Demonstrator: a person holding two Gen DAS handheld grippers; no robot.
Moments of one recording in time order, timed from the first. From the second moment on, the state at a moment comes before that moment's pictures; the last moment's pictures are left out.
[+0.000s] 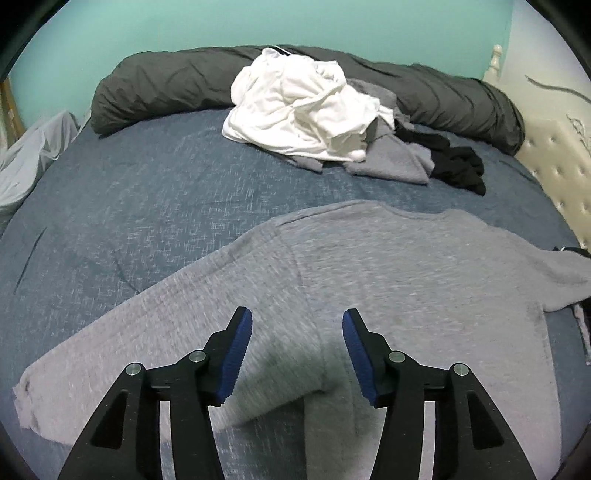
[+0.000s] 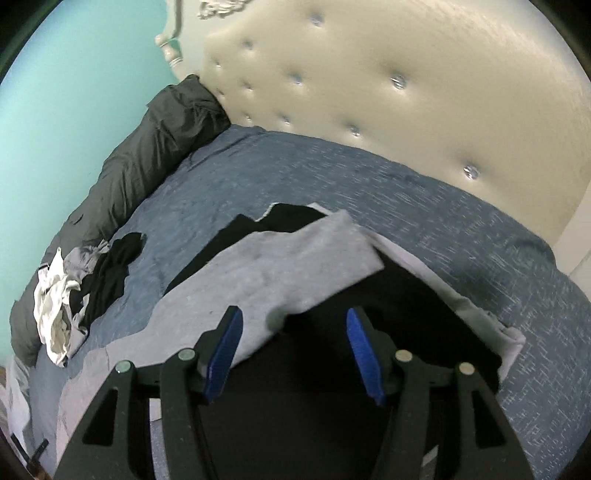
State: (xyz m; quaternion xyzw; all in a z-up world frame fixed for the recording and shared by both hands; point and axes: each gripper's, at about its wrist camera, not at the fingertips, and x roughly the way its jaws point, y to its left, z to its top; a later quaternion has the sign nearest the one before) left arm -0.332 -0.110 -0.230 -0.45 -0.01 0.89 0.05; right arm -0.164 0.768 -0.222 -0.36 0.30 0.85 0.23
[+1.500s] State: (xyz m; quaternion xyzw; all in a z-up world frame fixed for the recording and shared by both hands) left arm -0.201 -0.130 -0.152 -0.40 -0.07 0.91 0.05; right arm -0.198 0.635 -0.110 -0.28 0.17 0.94 0.07
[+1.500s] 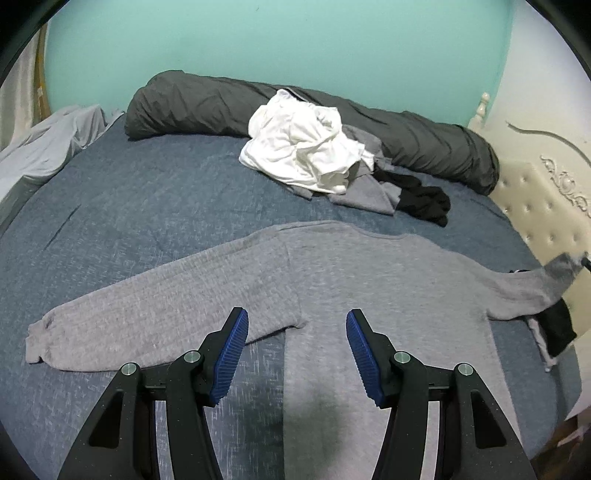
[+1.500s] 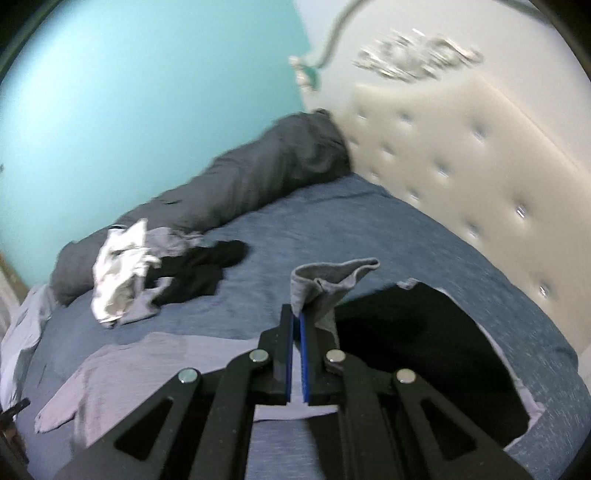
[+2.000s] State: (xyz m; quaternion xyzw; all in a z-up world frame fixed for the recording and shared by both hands) left arm -0.142 -0.133 -0.134 -0.39 -0.09 0.91 0.09; right arm -0.214 0.415 -0.044 -0.29 0.11 0.95 -0.10
